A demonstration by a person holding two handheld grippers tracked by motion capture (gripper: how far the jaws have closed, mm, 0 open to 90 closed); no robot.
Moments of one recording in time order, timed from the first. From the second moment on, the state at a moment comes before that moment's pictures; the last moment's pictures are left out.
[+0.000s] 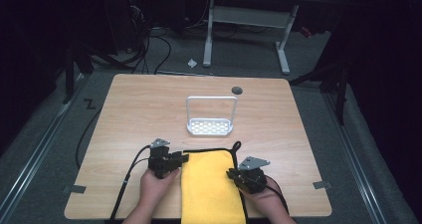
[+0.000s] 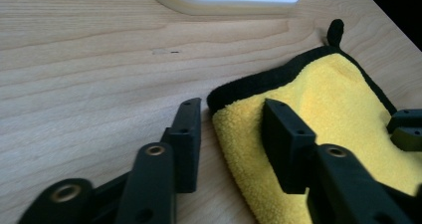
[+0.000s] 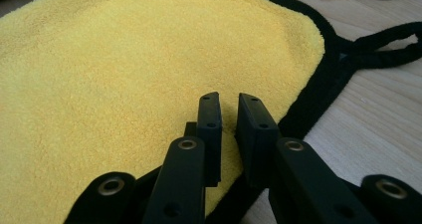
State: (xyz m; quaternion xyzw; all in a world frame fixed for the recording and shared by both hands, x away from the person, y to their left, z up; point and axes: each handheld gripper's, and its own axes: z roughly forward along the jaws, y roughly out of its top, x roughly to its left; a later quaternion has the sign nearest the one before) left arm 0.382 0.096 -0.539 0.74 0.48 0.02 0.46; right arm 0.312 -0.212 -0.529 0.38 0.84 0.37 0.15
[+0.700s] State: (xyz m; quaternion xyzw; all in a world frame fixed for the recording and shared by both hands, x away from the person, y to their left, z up) left arm 0.374 0.086 -0.541 0.77 0.46 0.05 0.45; right arm 0.371 -0.204 -0.527 0.47 0.80 0.33 0.18
